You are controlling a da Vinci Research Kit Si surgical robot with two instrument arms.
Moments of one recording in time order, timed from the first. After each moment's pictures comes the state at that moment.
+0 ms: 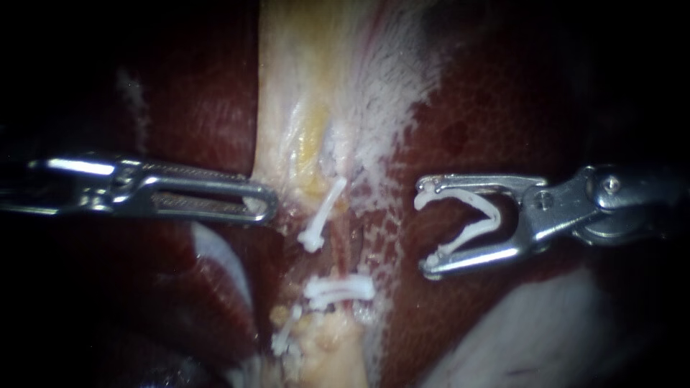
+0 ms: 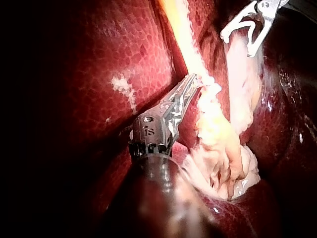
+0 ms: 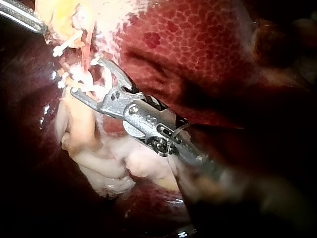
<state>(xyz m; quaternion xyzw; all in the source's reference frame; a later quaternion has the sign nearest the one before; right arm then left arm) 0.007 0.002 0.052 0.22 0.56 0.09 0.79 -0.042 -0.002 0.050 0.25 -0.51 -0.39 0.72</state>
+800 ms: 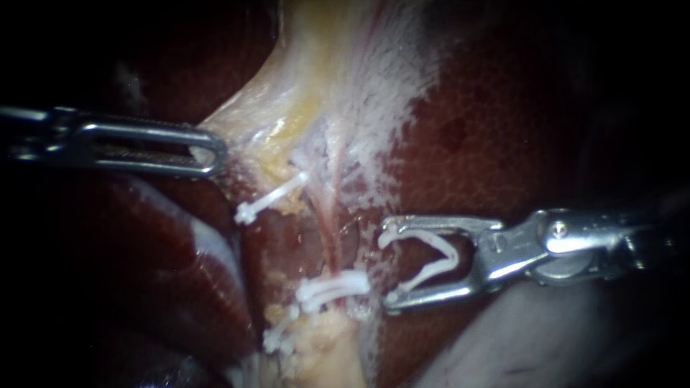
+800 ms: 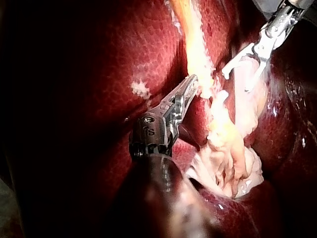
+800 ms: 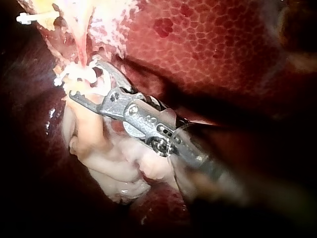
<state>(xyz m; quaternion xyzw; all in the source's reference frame) 0.012 -0.003 0.058 0.25 0.55 0.11 0.79 -0.036 0.003 0.042 0.24 -0.52 -0.41 0.71</state>
